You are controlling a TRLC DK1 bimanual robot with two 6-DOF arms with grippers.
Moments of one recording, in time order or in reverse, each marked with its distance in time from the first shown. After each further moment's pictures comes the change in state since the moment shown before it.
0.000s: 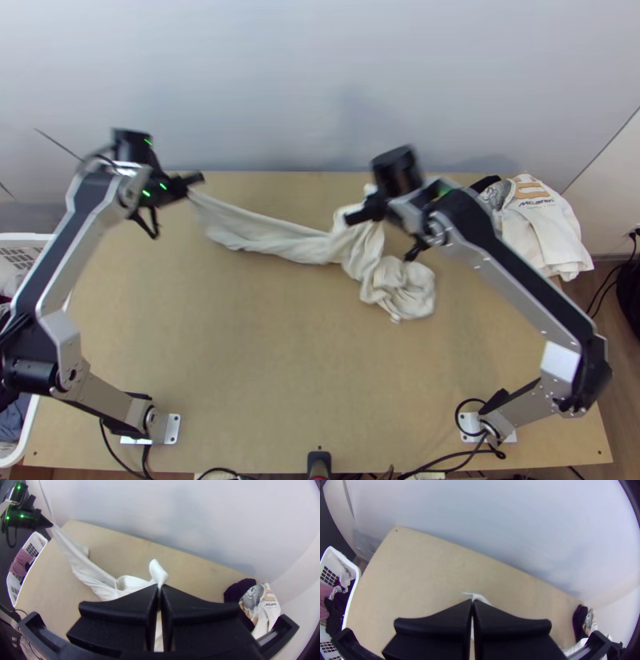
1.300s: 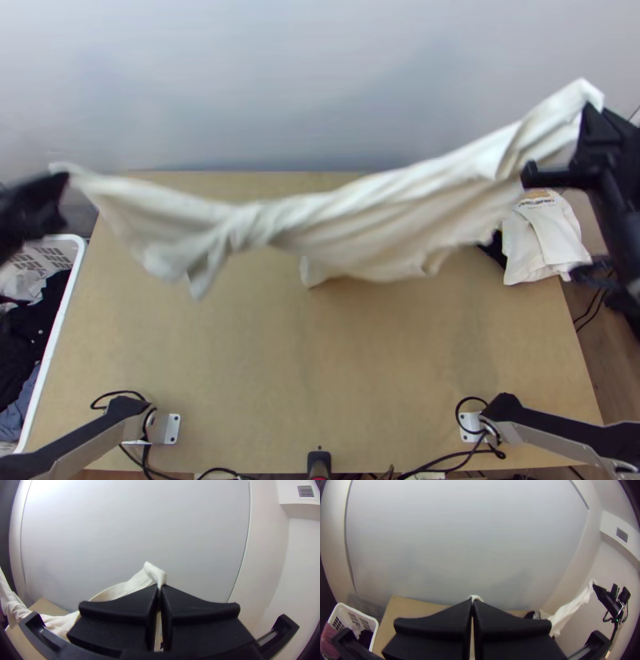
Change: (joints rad) left arm -0.130 -0.531 0.492 -0.443 -0.004 0.125; right arm 0.005 -0.455 0.232 0.106 0.427 -0.359
